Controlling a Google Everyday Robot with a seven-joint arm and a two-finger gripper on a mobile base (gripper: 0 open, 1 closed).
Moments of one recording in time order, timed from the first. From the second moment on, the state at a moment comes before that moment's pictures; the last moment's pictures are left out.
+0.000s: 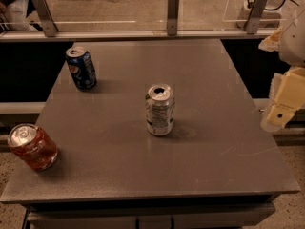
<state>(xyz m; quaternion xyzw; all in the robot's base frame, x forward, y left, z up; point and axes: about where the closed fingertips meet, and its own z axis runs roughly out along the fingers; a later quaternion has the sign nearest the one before) 0.438 -0.217 0.976 -0.60 0.78 -0.03 0.16</state>
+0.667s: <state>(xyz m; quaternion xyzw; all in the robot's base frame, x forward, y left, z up) 0.445 -0.207 0.972 -0.59 0.78 -0.01 0.20</state>
